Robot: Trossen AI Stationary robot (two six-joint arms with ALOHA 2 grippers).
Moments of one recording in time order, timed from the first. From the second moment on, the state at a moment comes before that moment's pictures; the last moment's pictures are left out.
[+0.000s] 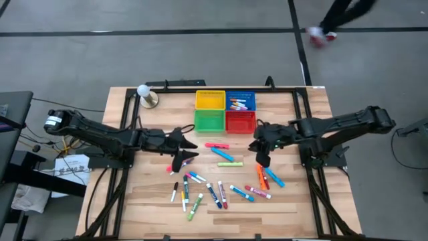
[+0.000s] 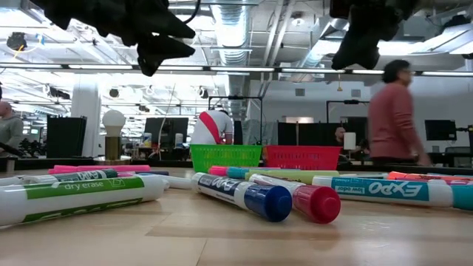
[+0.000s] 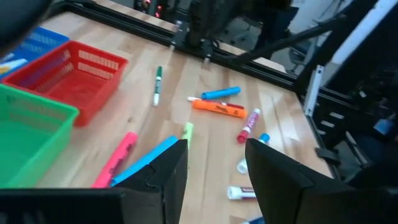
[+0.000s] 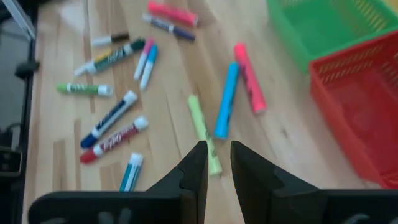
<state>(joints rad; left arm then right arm) -0.18 1.13 0.56 0.25 -0.12 -0.34 0.13 1.11 0.86 -0.54 0.09 0.41</state>
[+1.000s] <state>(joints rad) -0.27 1.28 0.56 0.09 0.16 -0.51 0.13 0.71 0.38 0.04 0.22 0.49</state>
